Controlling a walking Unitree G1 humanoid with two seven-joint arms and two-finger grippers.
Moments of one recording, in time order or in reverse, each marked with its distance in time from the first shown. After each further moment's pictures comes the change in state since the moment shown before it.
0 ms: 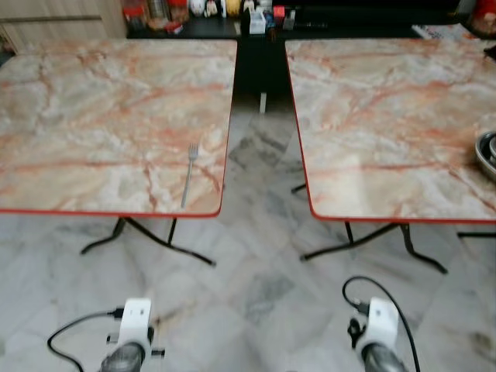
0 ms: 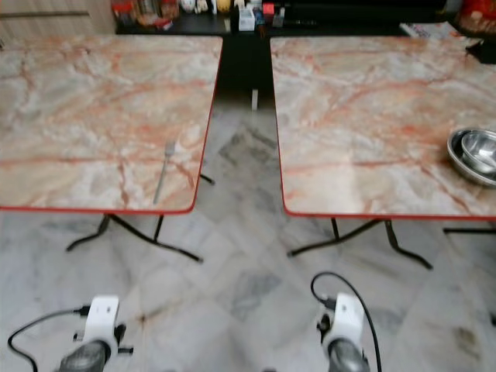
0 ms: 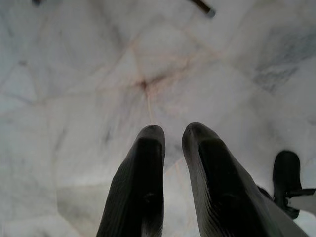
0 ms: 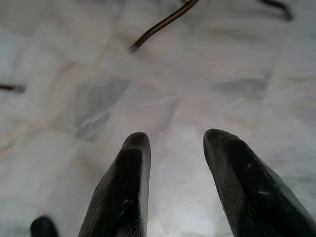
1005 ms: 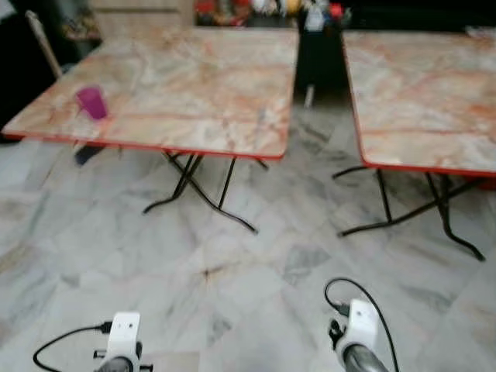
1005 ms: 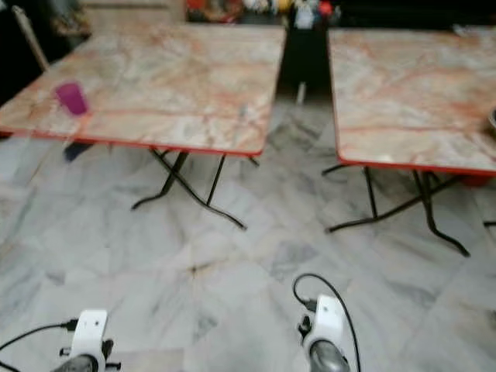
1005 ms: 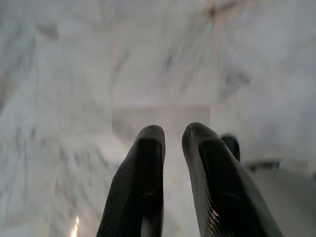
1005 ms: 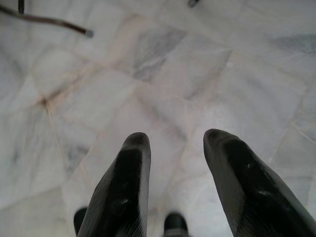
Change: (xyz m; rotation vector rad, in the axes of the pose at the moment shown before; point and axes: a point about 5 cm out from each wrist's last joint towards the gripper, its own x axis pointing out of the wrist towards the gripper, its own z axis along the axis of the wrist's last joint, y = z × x) left arm -0.004 0.015 -0.012 0.017 0.039 0.026; right arm -0.001 0.023 -0.002 0.015 0.008 0.051
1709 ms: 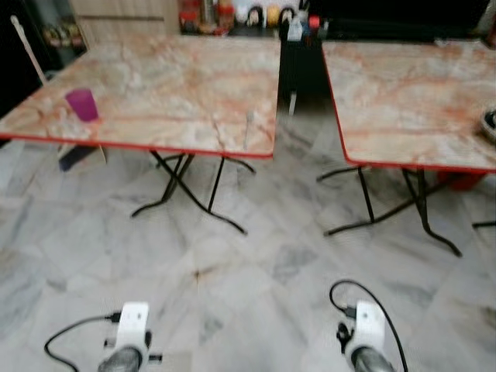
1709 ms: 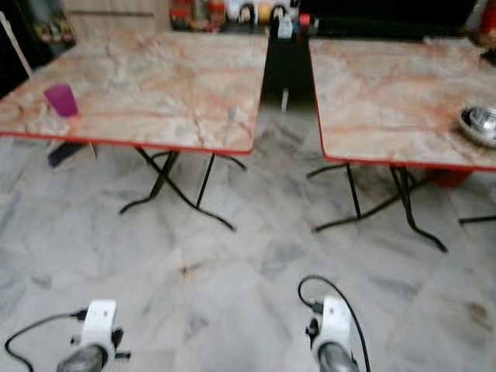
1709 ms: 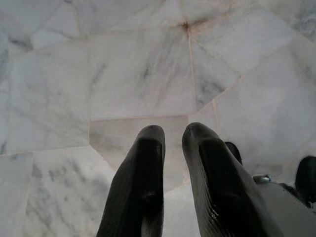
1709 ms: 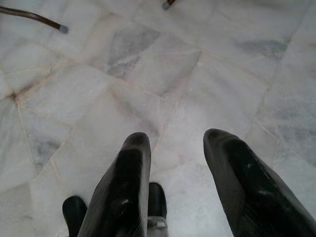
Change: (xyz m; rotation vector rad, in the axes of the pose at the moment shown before) left arm 0.002 -0.014 0.009 -0.015 -0.029 -0.036; right arm -0.001 -0.017 -0.005 -0.041 0.019 -0.043
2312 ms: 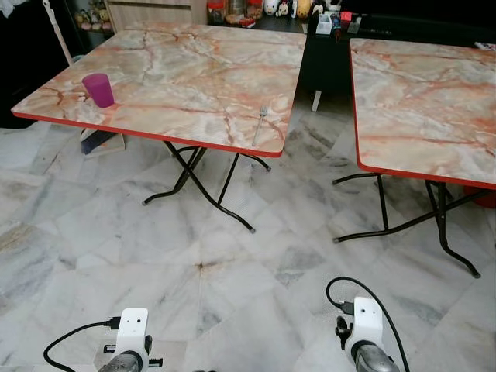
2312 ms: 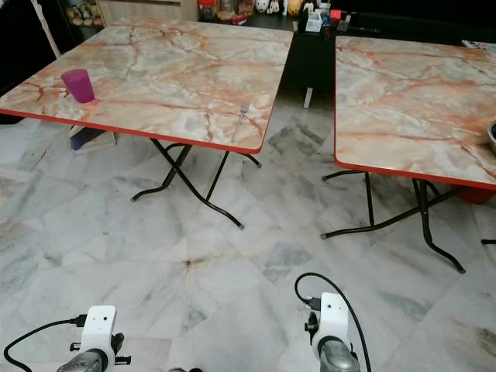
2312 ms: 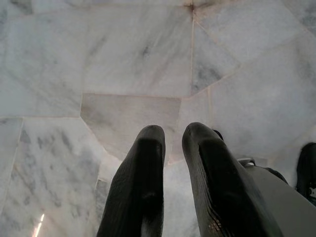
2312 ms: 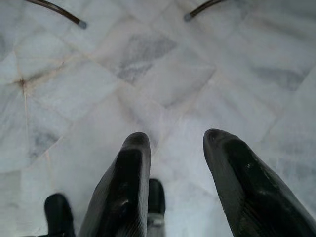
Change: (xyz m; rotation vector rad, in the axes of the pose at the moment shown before) left arm -0.002 0.000 -0.009 -0.014 0.022 0.000; right arm 0.001 0.002 0.004 -0.049 -0.016 0.036
